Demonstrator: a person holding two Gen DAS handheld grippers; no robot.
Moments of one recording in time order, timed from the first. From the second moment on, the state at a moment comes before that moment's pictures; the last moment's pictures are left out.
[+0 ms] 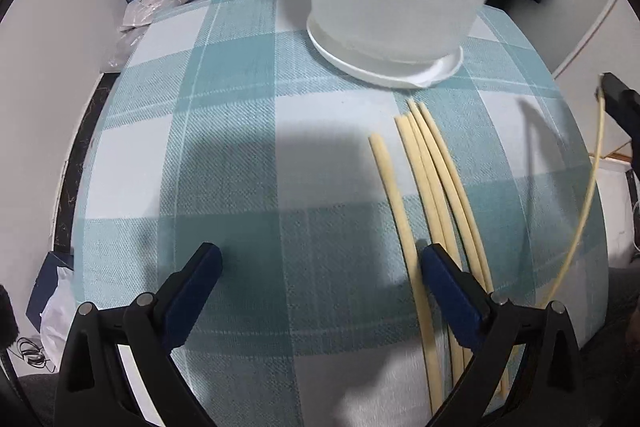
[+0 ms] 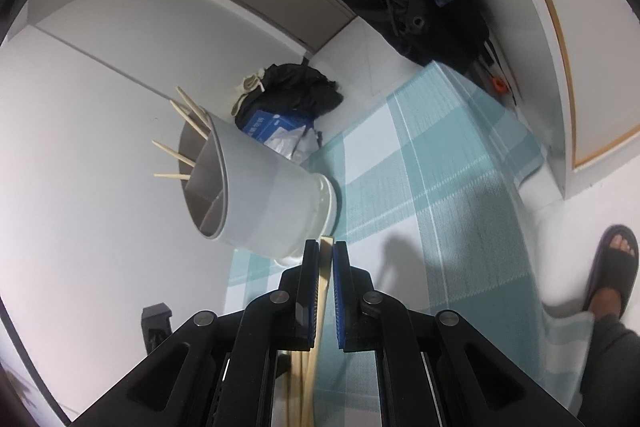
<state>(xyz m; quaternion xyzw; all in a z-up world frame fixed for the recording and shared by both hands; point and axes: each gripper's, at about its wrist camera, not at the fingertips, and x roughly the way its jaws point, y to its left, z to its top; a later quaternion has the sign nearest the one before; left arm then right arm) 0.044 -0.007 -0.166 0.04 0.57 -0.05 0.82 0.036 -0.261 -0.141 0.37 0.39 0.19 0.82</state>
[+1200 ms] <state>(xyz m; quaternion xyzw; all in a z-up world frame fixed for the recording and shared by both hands) 0.069 -0.030 -0.152 0.07 0.56 -0.06 0.82 0.040 -0.254 -0.140 0.35 0.40 0.20 0.83</state>
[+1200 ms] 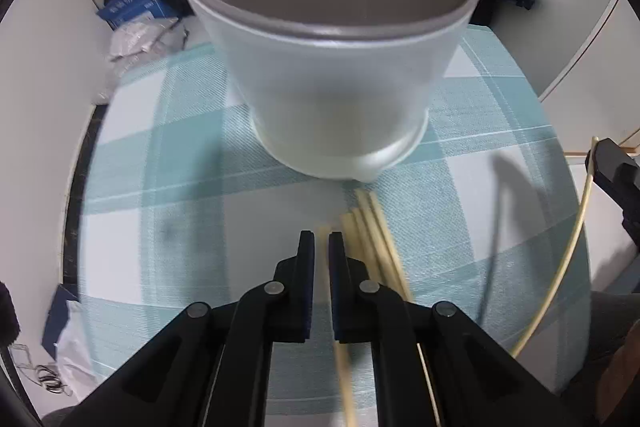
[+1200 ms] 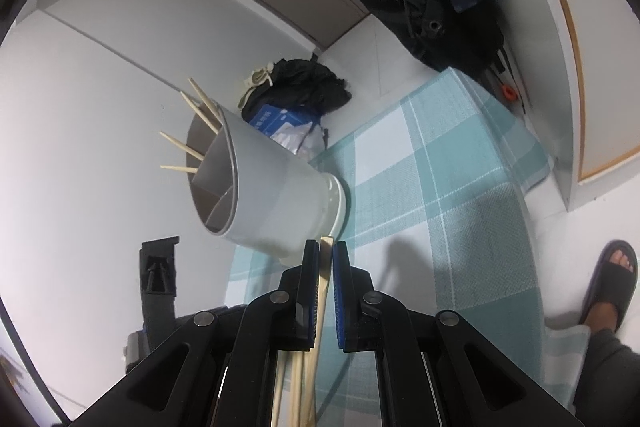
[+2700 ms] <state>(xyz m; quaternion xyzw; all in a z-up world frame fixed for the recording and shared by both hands) 0.050 -0.053 -0.133 0.07 0.56 -0.09 0.82 0.030 -0.243 -0.117 0.29 0.37 0.21 0.86</state>
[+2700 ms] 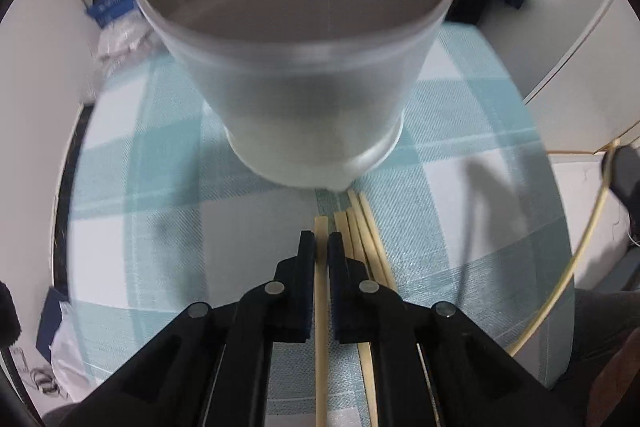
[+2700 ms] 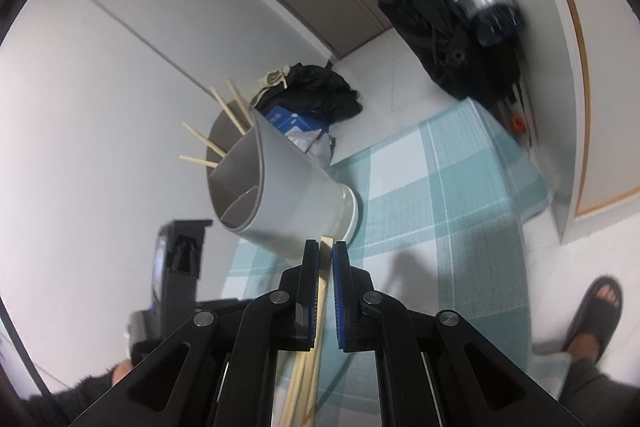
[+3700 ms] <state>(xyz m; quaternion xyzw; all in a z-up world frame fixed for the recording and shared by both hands) -0.013 0.006 -0.031 -0.06 0.36 -0.13 0.92 -0.040 -0.139 -0.039 0.12 0.27 0.19 0.94</state>
